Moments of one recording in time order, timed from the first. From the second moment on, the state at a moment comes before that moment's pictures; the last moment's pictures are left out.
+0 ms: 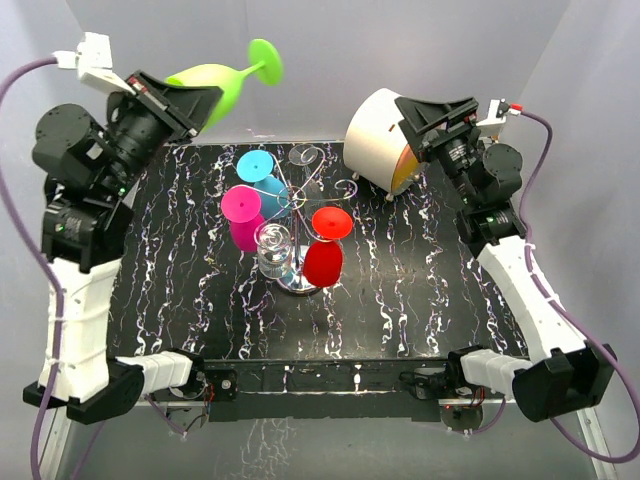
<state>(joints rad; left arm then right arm) -0.30 1.23 1.91 -0.42 0.29 -0.77 0.22 1.18 1.16 0.37 -0.23 1.28</state>
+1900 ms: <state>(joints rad) 0.09 2.08 2.02 -1.09 -0.11 -0.22 0.22 1.05 1.16 -0.12 0.01 0.68</state>
